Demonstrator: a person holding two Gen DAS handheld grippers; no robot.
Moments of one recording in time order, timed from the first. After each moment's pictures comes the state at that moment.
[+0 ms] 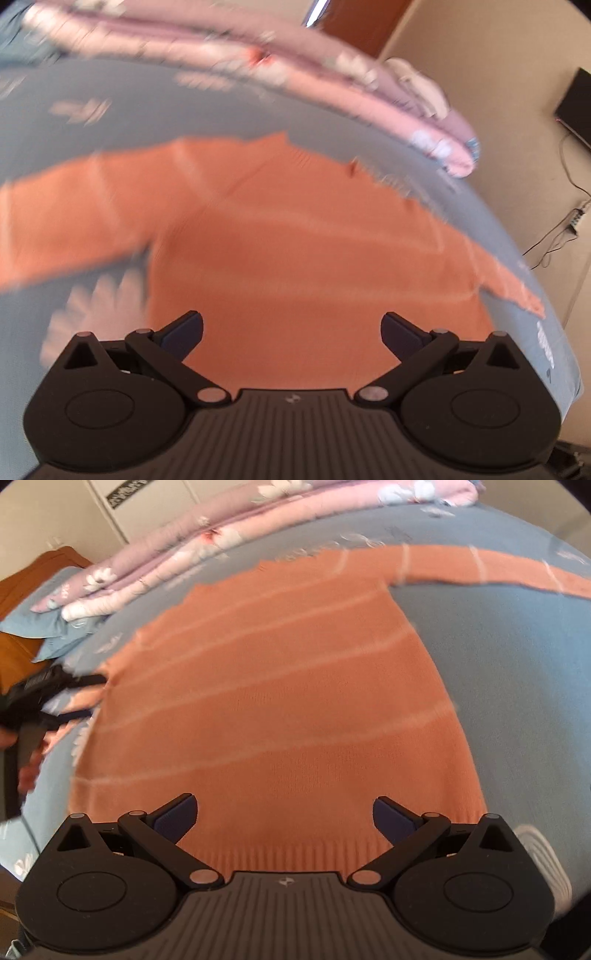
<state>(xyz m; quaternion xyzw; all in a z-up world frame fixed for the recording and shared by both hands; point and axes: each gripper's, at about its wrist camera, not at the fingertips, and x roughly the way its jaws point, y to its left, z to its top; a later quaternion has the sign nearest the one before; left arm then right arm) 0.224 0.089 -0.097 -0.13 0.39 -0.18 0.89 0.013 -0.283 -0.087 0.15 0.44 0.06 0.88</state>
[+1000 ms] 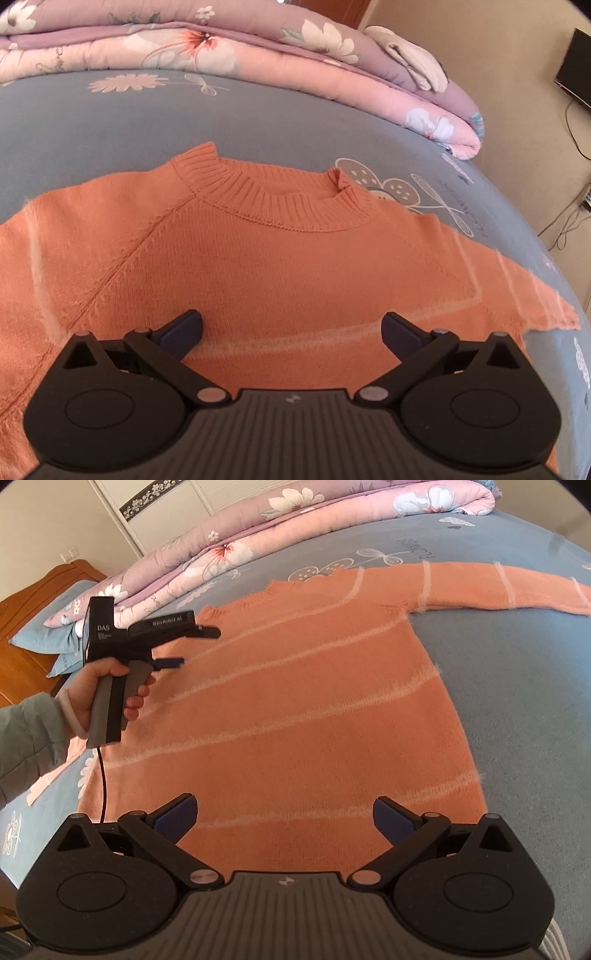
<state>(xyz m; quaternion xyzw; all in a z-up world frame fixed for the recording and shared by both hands) 0.345 -0.008 -0.131 -0.10 0.41 -0.20 0.88 0.052 -0.298 -0.091 0.17 0.43 0.08 0.88</state>
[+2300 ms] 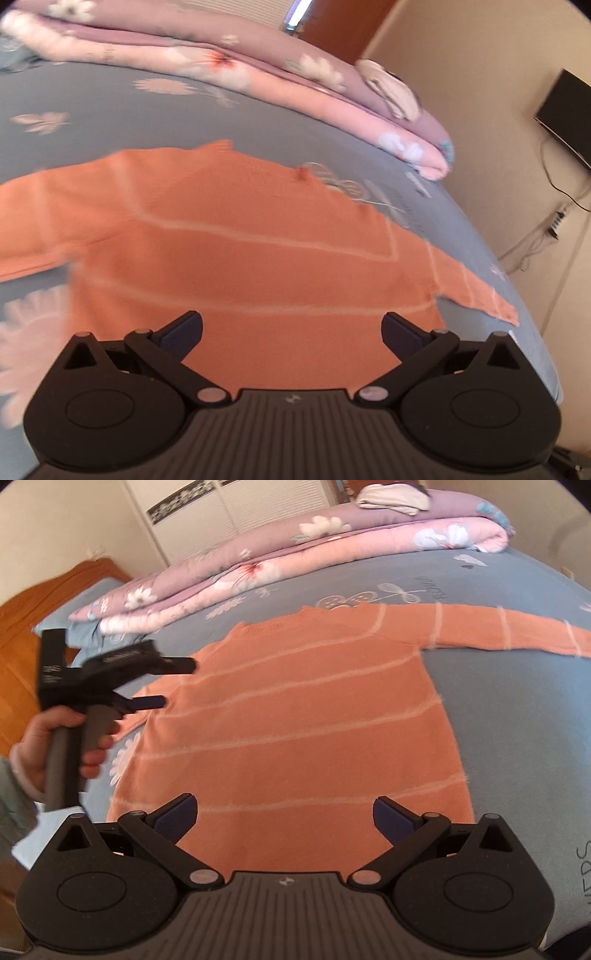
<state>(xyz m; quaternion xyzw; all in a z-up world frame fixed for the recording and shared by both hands) 0.177 0.069 -0.072 -0.16 0.40 -0.17 0.89 0.004 -0.266 -0.035 0.12 0.40 0.11 0.90</state>
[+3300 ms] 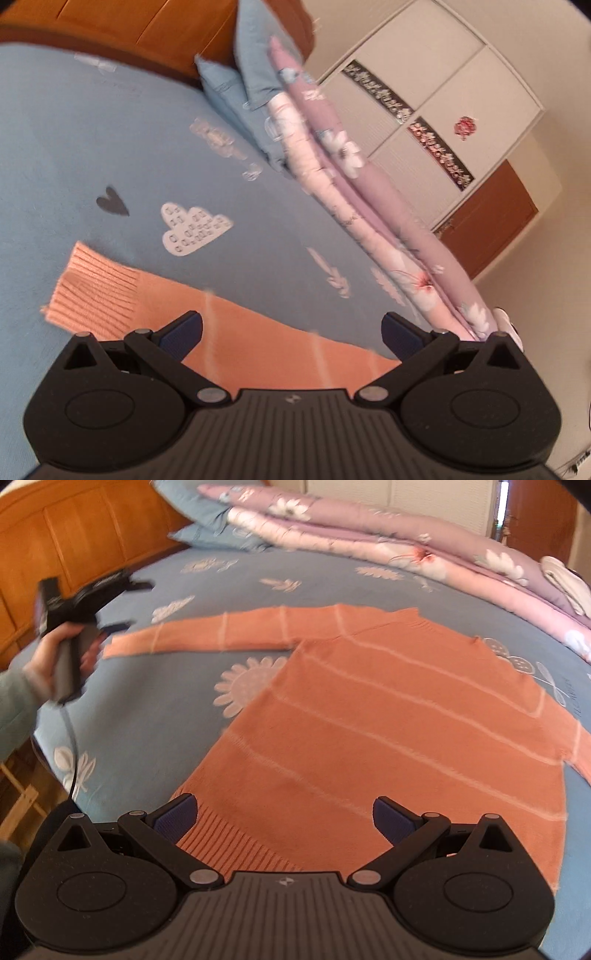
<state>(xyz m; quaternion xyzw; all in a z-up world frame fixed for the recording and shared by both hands) 0.148 0.415 -0.146 -0.40 0.20 0.05 0.89 0.016 -0.058 -0.016 -0.11 0.44 0.23 0.86</state>
